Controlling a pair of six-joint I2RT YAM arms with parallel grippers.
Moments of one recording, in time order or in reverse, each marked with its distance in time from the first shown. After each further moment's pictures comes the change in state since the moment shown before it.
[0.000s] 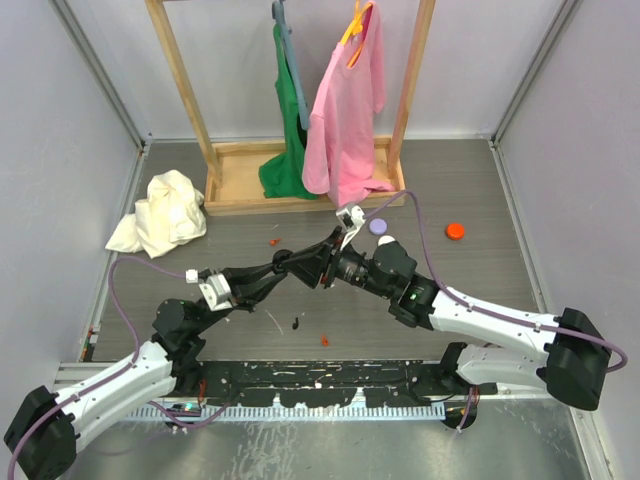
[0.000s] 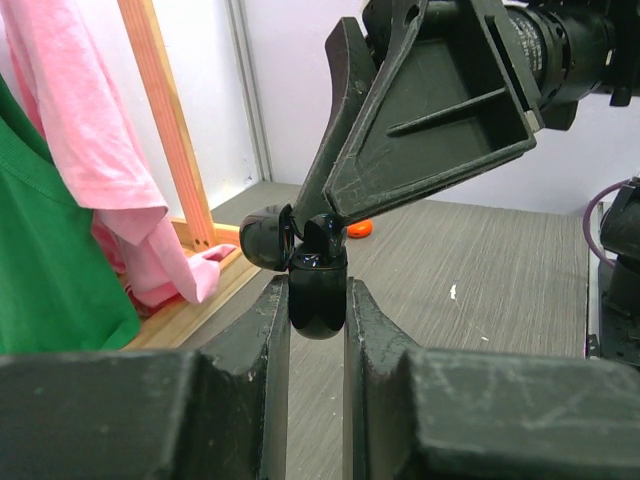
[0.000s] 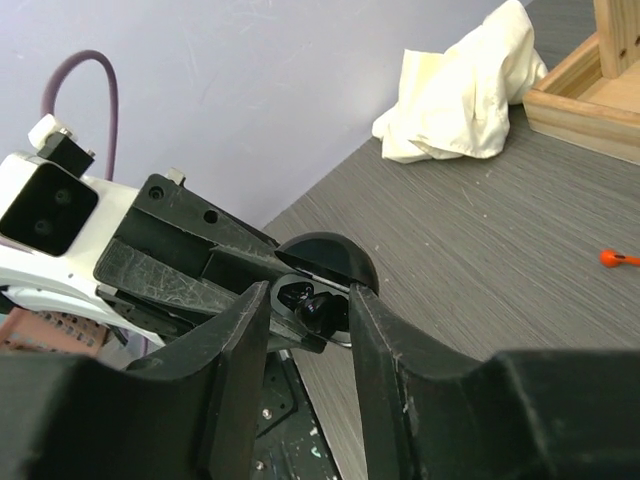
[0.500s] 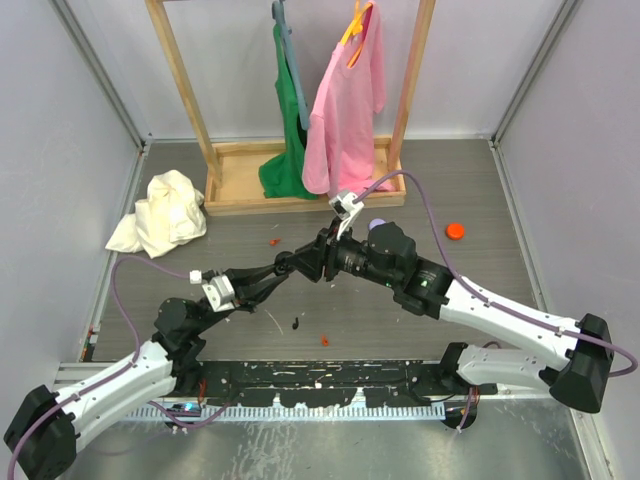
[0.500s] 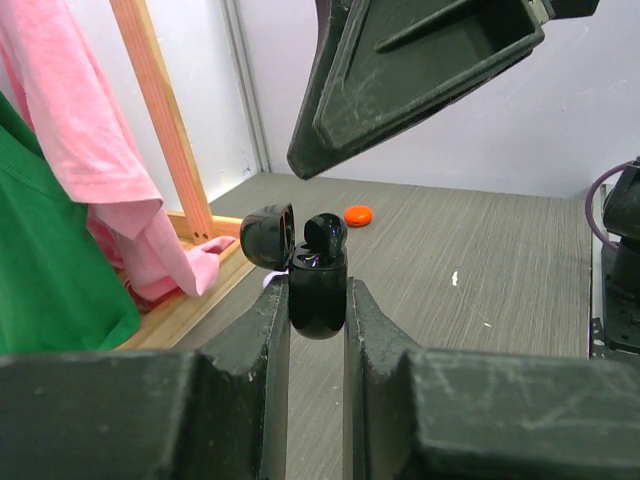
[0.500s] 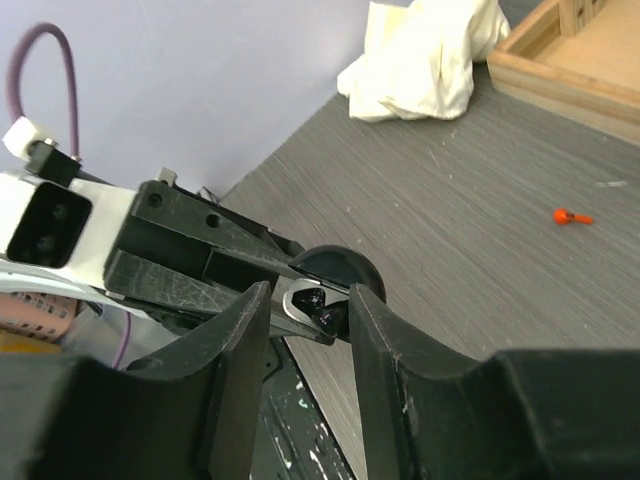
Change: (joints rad) left arm 0.000 0.014 0.000 -0.028 0.014 0.029; right arm 0.000 -0.034 0.224 -0.422 0.013 -0.072
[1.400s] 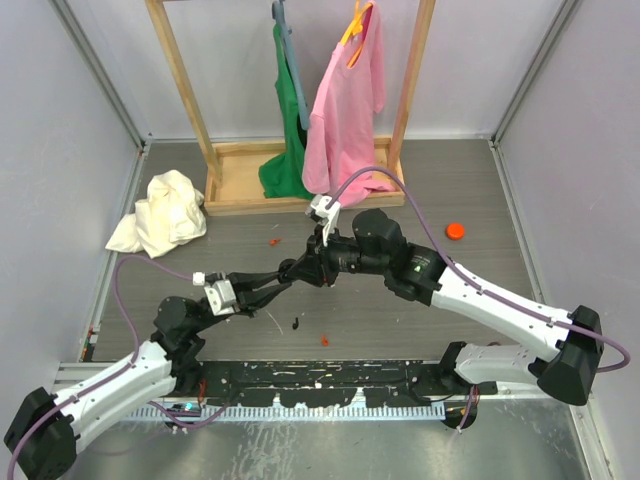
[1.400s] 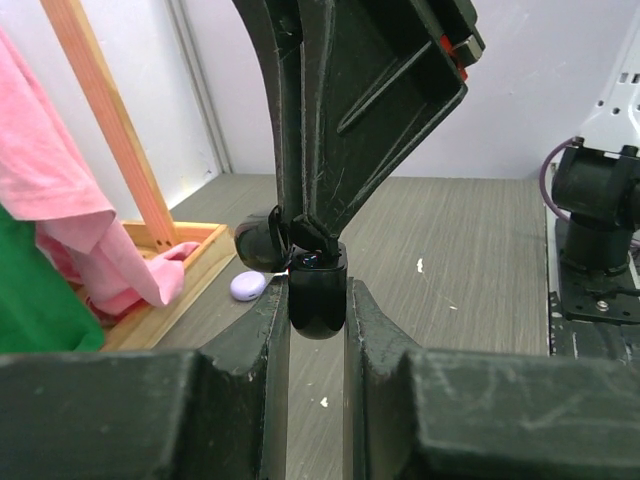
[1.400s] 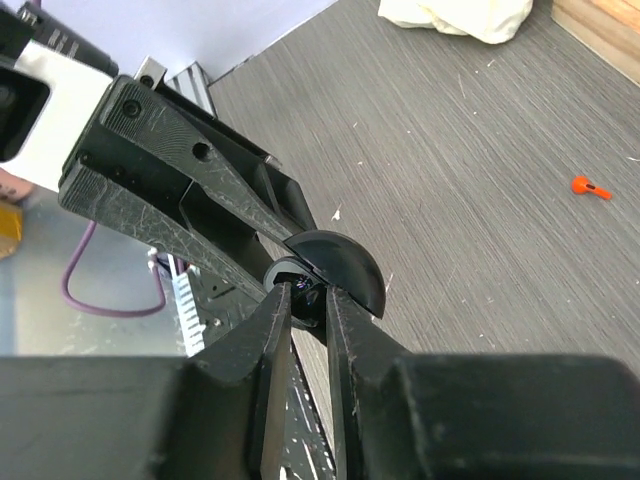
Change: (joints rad) left arm 0.002 -0.006 0.011 -0.035 0.107 0.000; right arm -0.026 0.093 0.130 -0.250 -0.208 -0.194
